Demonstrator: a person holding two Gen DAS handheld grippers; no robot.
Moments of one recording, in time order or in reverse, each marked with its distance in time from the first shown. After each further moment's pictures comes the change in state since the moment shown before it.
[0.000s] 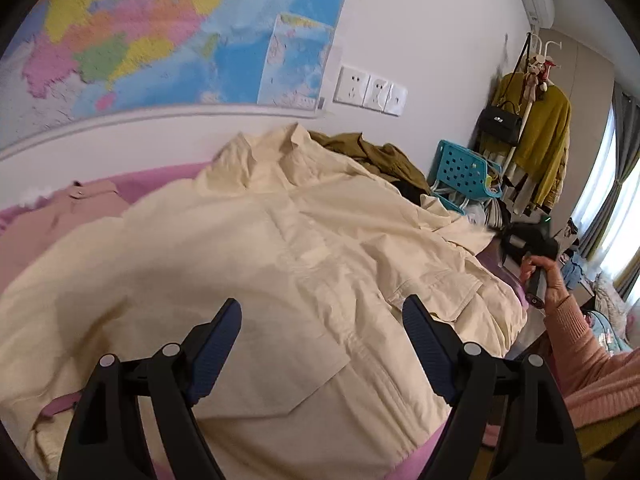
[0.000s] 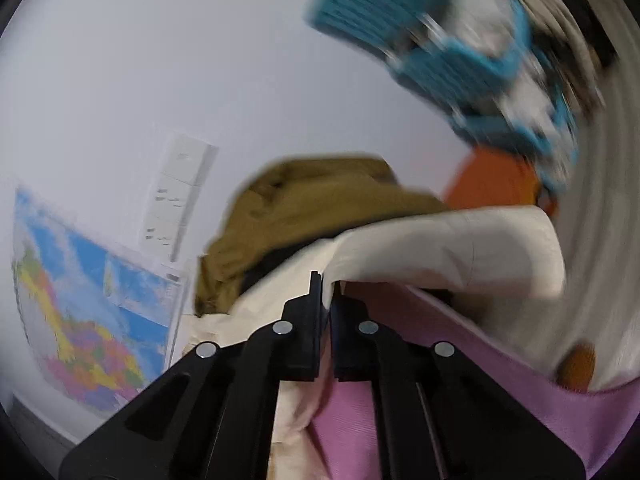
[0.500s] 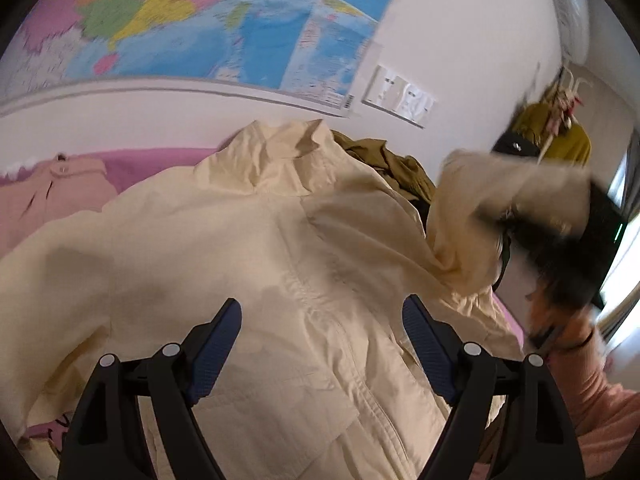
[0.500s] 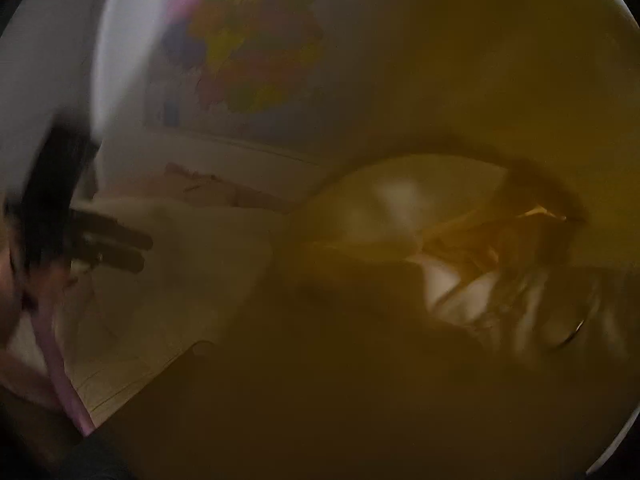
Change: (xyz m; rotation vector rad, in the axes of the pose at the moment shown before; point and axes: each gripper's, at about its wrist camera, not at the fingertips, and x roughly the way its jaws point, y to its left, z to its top) left arm 0.041 0.038 0.032 -0.155 0.021 -0.037; right arm 0.068 0.284 -0.248 -1.382 0.394 0.211
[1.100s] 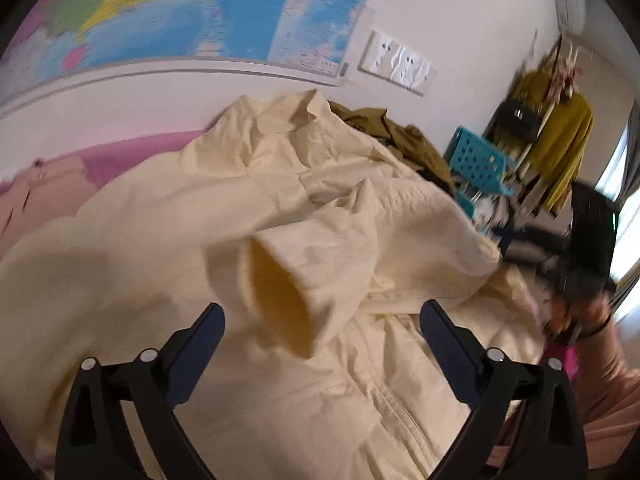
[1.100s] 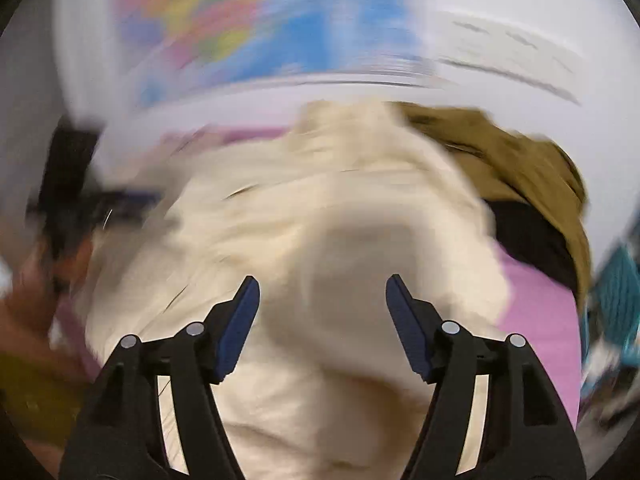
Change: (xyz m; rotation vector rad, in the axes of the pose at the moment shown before) left arm 0.040 -0.008 0.007 0.117 0.116 0.033; right arm -0.029 -0.089 -0.054 0.369 0.110 0.023
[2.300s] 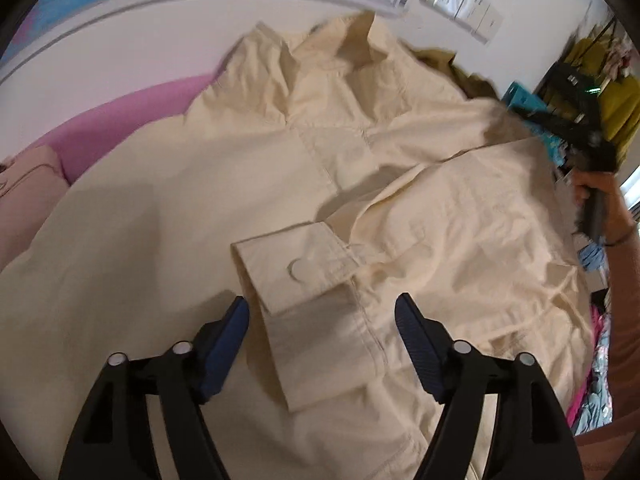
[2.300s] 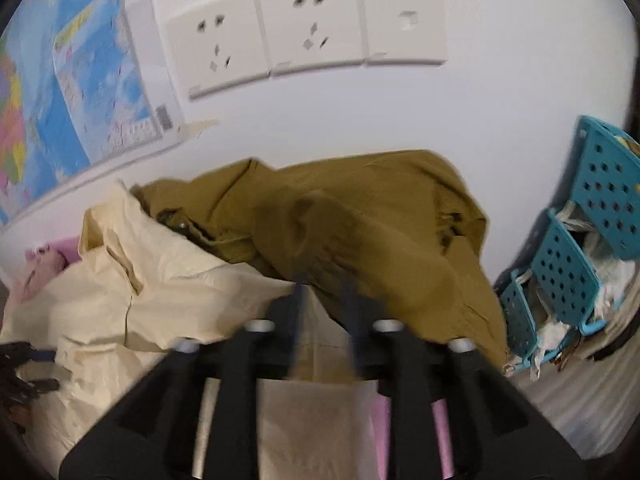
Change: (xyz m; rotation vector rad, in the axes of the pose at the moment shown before) left arm 0.091 0.047 0.041 -0.041 0.261 0.087; right arm 0.060 -0.173 0.105 0.260 -0.032 -0.346
